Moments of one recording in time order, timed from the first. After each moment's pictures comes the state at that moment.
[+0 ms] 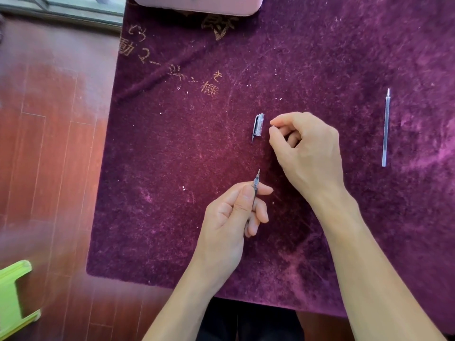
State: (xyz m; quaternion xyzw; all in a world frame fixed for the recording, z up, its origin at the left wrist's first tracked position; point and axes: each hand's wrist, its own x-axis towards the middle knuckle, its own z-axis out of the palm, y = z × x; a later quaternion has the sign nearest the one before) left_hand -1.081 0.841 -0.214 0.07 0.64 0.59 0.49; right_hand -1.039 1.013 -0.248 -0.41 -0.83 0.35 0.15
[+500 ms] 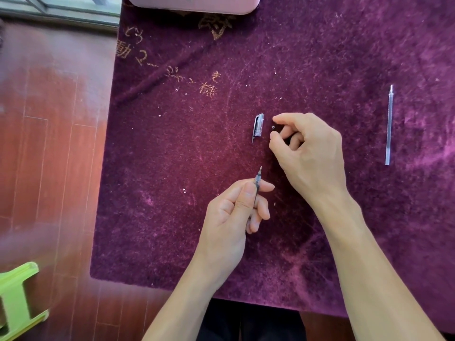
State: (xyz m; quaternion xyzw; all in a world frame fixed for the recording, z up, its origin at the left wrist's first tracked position) left_hand -1.086 0.846 -0.217 0.08 0.64 0.59 0.49; right_hand -1.036 1.010 -0.249 -0.42 -0.82 0.36 0.14
